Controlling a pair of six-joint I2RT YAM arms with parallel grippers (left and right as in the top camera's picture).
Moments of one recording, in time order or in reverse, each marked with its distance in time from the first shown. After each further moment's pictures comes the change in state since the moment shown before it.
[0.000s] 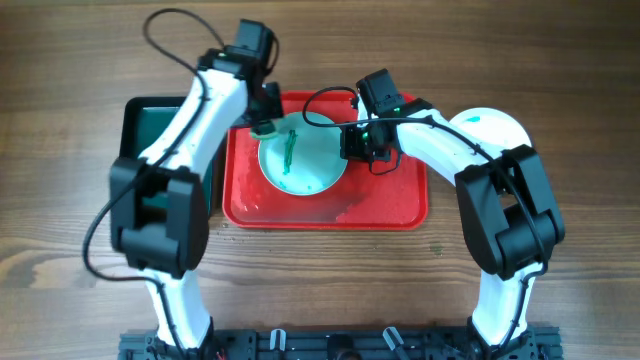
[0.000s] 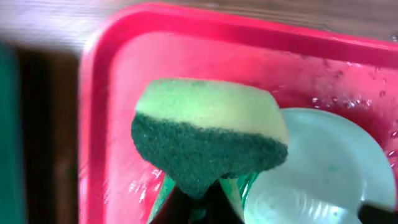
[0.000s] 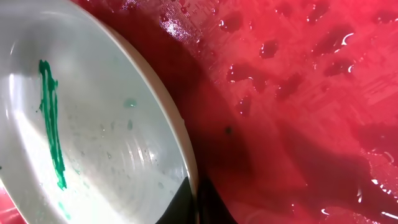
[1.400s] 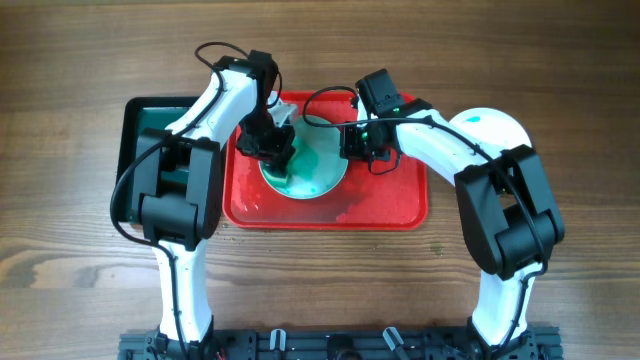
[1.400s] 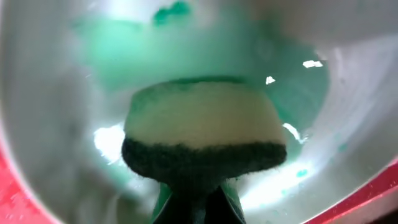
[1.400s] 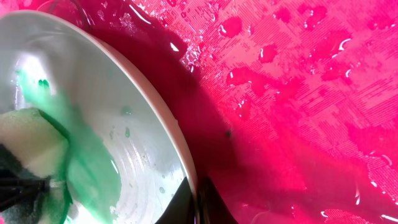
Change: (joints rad) left arm 0.018 0.183 0.028 -0.257 0.331 0.501; right arm 0.002 0.002 0.000 0.007 0.010 0.007
